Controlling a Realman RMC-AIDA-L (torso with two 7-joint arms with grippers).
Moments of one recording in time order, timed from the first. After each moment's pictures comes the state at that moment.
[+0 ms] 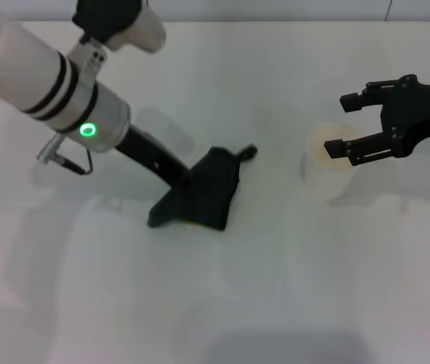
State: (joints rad) left arm -0.87 -2.08 1.28 0.81 2.39 1.36 -2.32; right arm 0.46 2.00 -1.06 -1.23 -1.96 -1.52 1.78
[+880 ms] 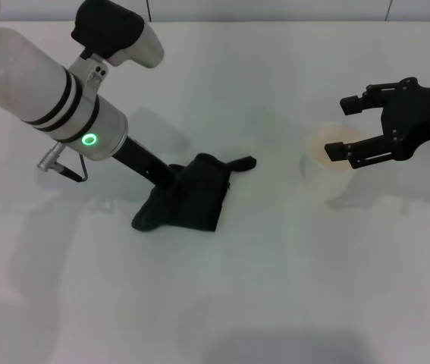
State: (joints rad) left arm -0.89 -2.08 1.29 0.72 2.45 1.27 -2.36; right arm 0.46 2.00 -1.06 -1.23 -1.96 -1.52 1.78
